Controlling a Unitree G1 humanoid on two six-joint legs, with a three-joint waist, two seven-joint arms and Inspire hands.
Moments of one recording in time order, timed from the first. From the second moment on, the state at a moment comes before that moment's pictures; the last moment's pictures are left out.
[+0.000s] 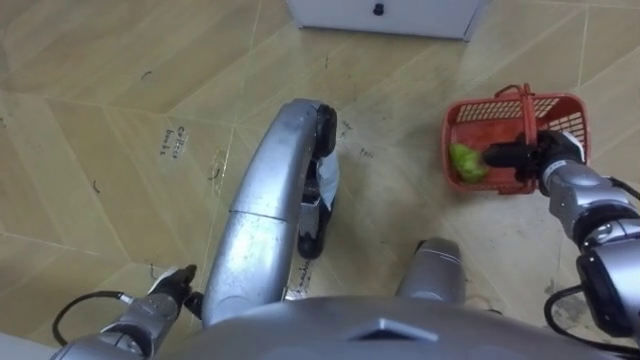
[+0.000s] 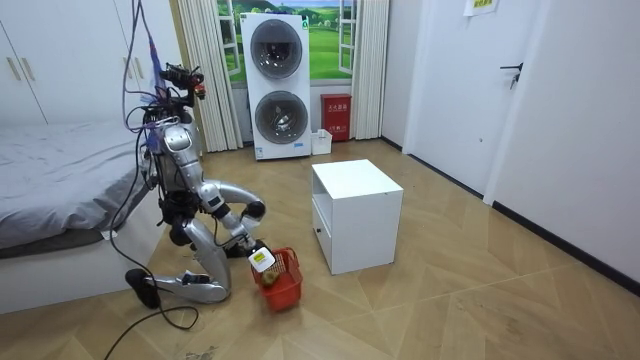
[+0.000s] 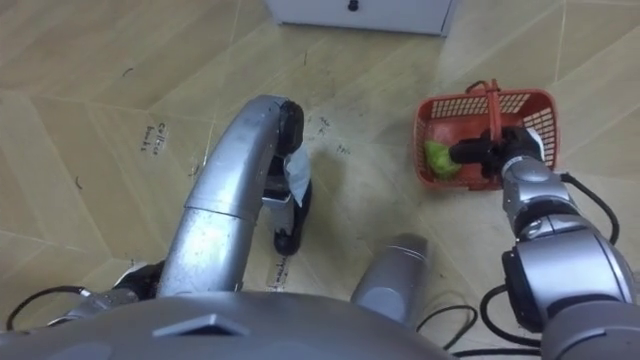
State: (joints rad) left arm -0.02 0.27 -0.39 1.34 0.07 -0.01 -0.01; right arm -0.38 -0.44 0.22 1.26 0.35 0.03 -0.04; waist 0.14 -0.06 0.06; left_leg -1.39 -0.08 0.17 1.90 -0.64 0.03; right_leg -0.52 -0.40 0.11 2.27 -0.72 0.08
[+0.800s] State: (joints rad) left arm -0.15 0.27 -0.34 1.32 0.07 -0.02 0.04; right arm -0.38 -0.39 0.21 1.02 0.30 0.02 -0.06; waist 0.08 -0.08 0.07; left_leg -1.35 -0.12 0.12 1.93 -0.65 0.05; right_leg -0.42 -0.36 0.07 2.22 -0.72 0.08
